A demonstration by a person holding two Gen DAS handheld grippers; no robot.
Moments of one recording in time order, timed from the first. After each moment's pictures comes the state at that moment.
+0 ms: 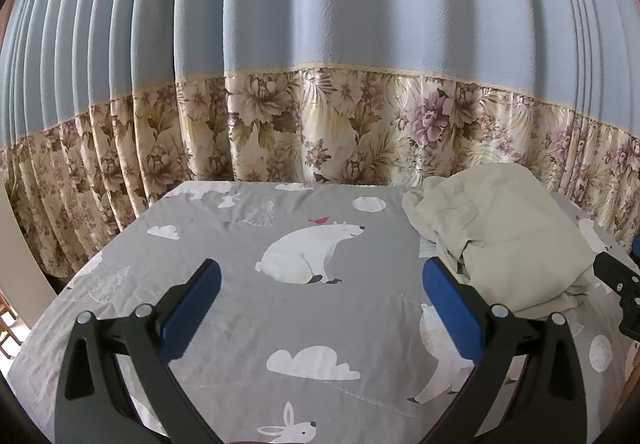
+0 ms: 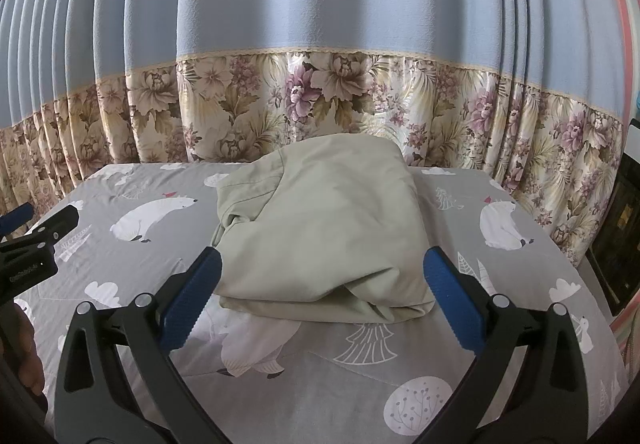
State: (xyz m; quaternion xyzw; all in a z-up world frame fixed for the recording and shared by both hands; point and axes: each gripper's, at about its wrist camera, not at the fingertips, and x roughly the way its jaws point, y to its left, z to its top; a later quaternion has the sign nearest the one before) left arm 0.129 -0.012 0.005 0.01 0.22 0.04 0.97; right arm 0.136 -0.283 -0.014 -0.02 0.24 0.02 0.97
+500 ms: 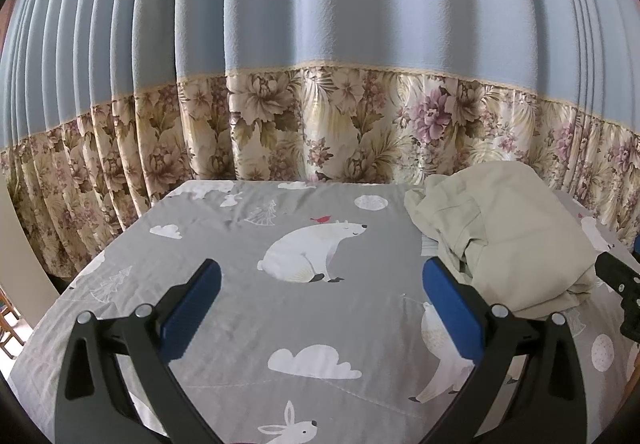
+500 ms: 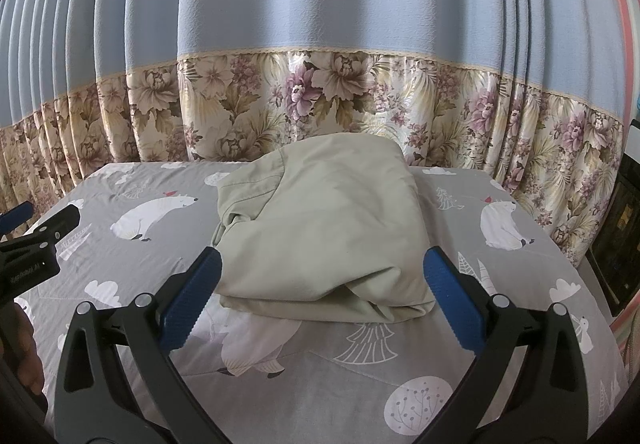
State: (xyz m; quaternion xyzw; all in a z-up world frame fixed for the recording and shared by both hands) left arm 0.129 -0.012 0.004 0.01 0.22 0.04 0.97; right arm 0.136 -0.283 -0.014 -0.02 0.24 0.03 0.97
